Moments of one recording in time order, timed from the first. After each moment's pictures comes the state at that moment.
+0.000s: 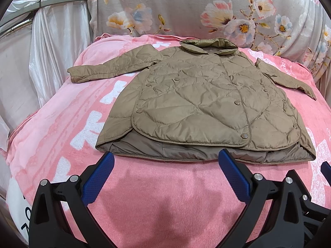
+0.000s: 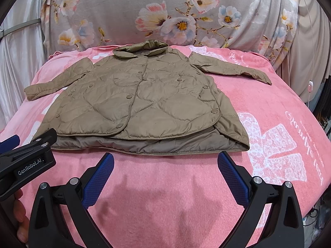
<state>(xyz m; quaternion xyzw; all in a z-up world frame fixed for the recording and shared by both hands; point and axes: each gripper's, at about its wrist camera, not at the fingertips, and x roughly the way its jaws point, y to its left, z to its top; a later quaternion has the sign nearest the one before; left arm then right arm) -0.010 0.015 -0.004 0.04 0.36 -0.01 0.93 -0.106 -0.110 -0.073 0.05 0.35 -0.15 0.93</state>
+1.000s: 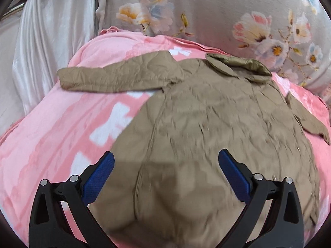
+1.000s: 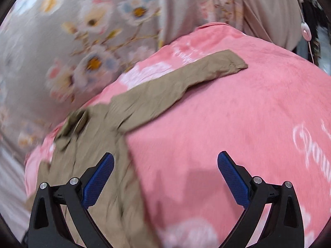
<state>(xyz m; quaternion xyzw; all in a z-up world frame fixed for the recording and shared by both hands) 0.161 0.049 0.001 -0.03 0.37 0.02 0.93 0.010 -0.458 -0.067 0.32 0.28 -0.22 0.88</state>
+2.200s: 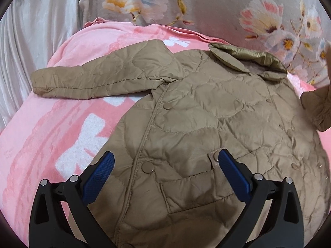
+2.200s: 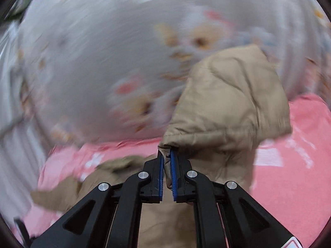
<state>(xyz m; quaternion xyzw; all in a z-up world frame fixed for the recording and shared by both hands) 0.244 0.046 -0.038 -0.04 0.39 0.00 0.92 0.218 -0.343 0.056 0.14 0.19 0.01 0.97</state>
